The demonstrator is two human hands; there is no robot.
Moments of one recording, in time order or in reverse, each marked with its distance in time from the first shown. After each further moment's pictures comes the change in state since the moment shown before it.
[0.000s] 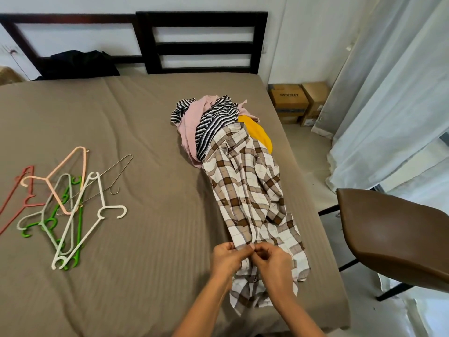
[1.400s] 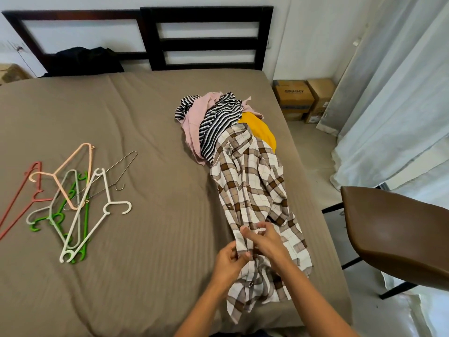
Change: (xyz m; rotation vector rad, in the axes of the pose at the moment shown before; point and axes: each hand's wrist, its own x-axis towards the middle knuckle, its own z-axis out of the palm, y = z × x) left_hand -0.001 -0.022 -0.018 0.159 -0.229 0.248; right_hand 0.048 -0.013 0.006 0.219 -0.253 0.374
